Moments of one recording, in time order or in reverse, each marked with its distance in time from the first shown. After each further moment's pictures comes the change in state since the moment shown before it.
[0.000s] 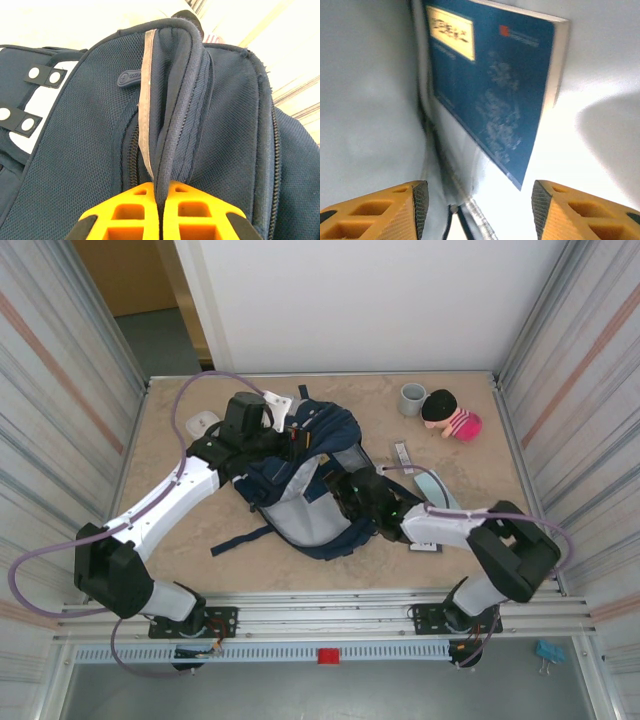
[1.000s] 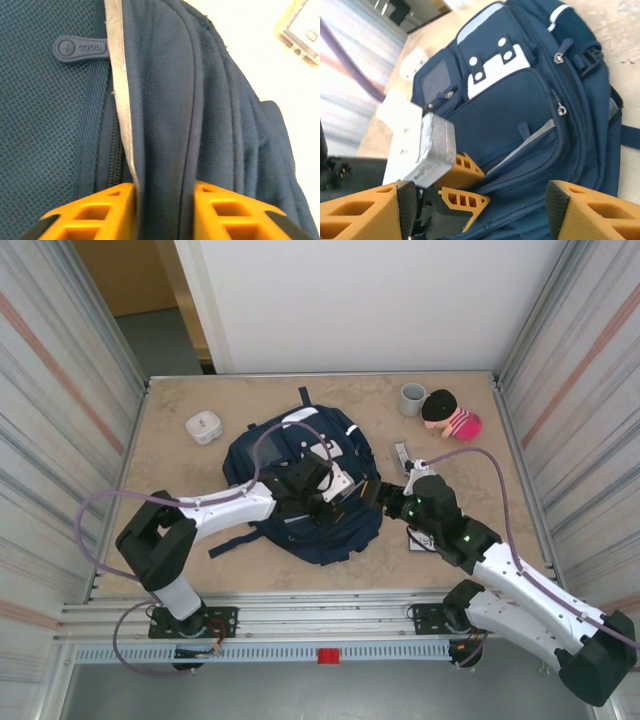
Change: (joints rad) left arm -0.328 0.238 -0.176 0.023 -0.142 0.293; right arm -0.103 -0.660 -0.060 -0.533 -0.050 -0.850
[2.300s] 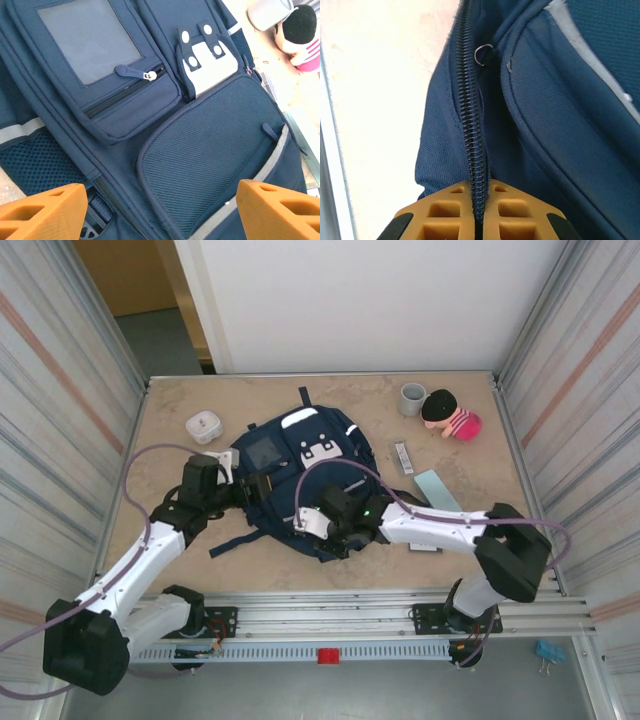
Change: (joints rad) left arm 0.526 -0.672 -0.421 0.043 0.048 -0.514; right arm 0.328 0.686 0.350 -0.224 -0.129 -1.020
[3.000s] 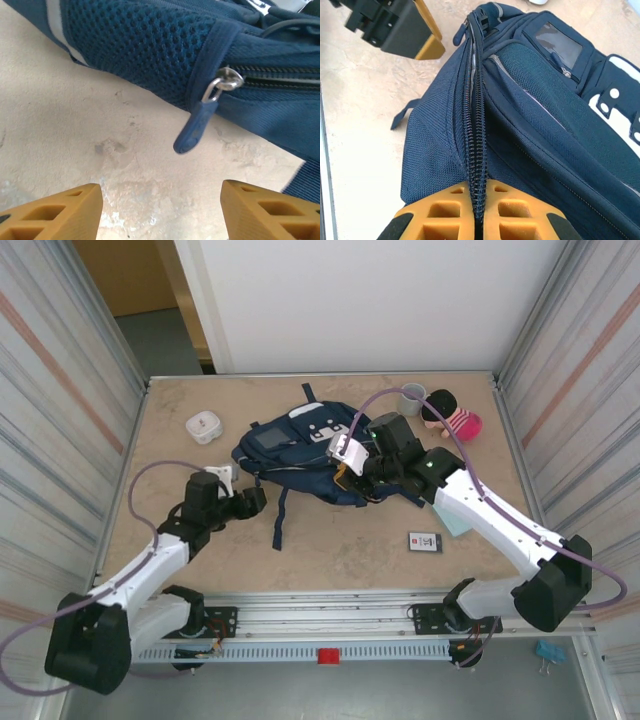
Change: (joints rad) left arm 0.017 0.038 -0.200 0.263 0.019 0.021; right arm -0.334 -0.182 0.267 -0.186 -0.214 -0.106
